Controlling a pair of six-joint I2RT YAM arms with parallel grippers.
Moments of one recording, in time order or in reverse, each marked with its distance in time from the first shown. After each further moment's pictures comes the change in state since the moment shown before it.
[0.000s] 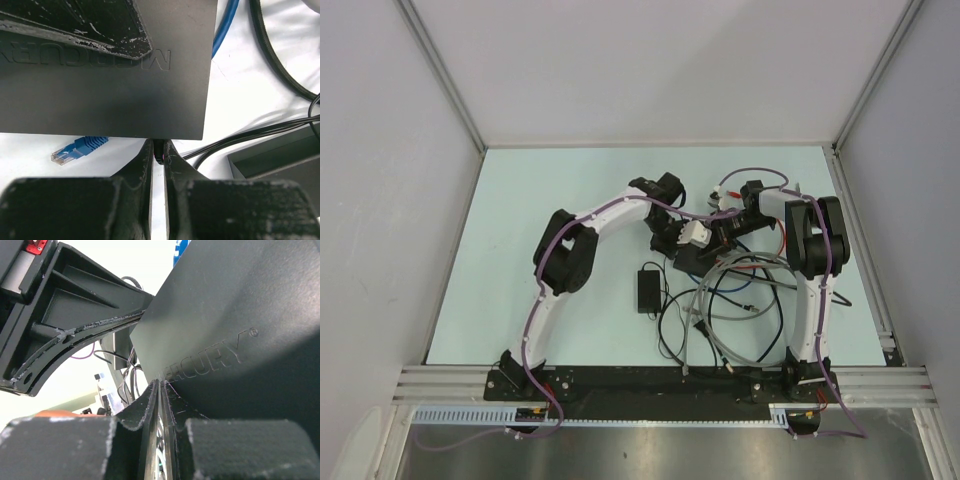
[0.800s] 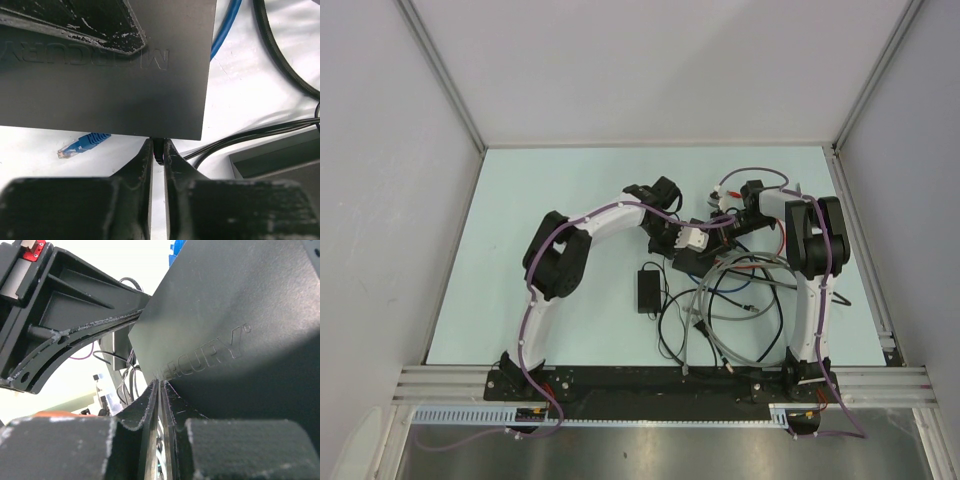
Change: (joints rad) left arm -0.005 -0.102 -0.171 0.165 -0.027 -0.011; right arm 0.000 -0.002 -0.002 0.009 0.000 -0.001
